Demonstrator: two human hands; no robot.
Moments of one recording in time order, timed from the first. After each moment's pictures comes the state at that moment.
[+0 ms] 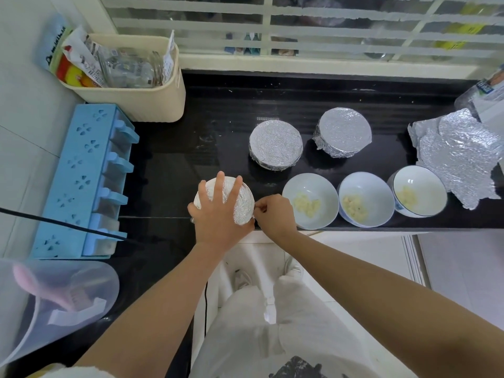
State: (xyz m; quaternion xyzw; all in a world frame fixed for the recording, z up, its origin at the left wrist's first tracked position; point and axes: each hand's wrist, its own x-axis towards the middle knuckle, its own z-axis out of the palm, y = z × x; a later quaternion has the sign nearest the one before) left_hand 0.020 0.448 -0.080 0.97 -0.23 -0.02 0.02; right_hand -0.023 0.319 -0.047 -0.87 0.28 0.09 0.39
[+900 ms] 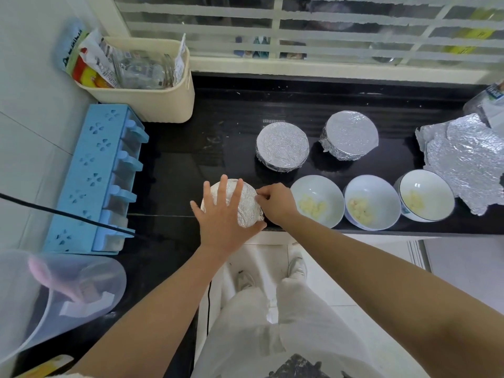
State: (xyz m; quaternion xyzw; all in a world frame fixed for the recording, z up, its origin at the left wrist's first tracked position) left_hand 0.013 0.453 -0.074 0.97 -0.21 -0.06 0.07; right_hand 0.003 0.307 -0.050 -0.87 0.25 0.12 0.41
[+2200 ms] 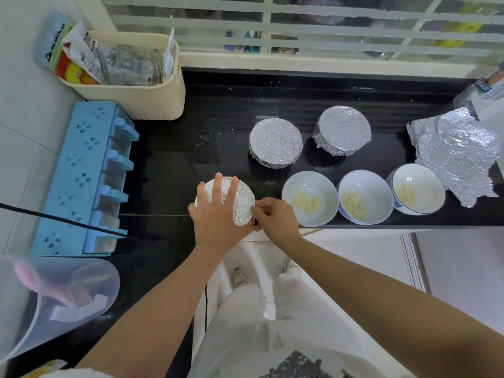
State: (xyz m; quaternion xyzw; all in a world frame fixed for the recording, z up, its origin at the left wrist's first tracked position) left_hand 0.015 0.452 -0.077 0.97 -0.22 -0.02 0.04; right_hand -0.043 0.320 -0.050 -0.81 0.30 0.08 0.49
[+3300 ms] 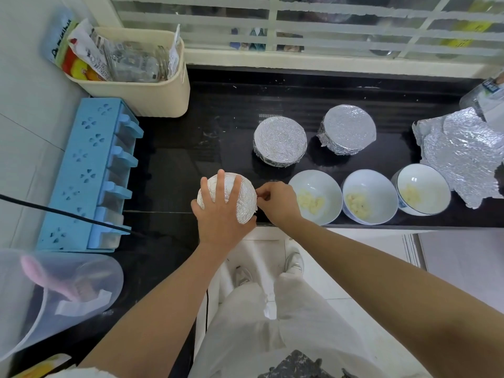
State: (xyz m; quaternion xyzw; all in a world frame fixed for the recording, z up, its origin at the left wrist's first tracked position) left_hand 0.012 0.454 -0.084 0.97 -0.22 0.00 0.03; right_hand -0.009 0.310 -0.044 -0.88 0.26 0.09 0.39
